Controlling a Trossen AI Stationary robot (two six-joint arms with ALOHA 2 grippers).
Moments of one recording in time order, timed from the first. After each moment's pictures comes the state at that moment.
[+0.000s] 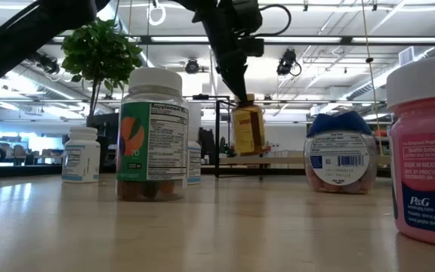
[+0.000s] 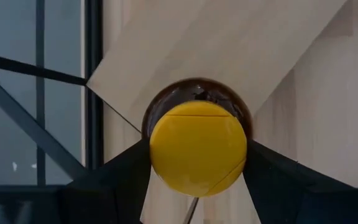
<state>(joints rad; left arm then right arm) 0.34 2.24 2.32 -1.15 -0.10 0.43 -0.26 1.19 1.74 -0.99 0.23 0.35</state>
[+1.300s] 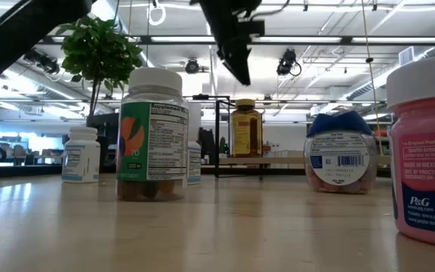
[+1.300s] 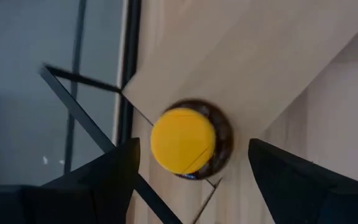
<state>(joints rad) 0.29 2.20 2.36 -1.14 -0.21 0.37 -0.26 1.19 1.74 -0.99 0.15 0.37</state>
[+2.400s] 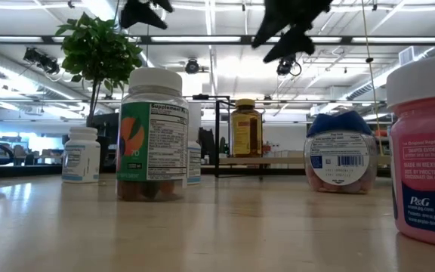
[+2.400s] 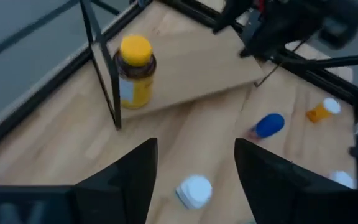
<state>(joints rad) 0.24 1.18 1.34 -0.79 -0.02 -0.33 -0.11 1.36 1.23 -0.57 0.26 0.43</state>
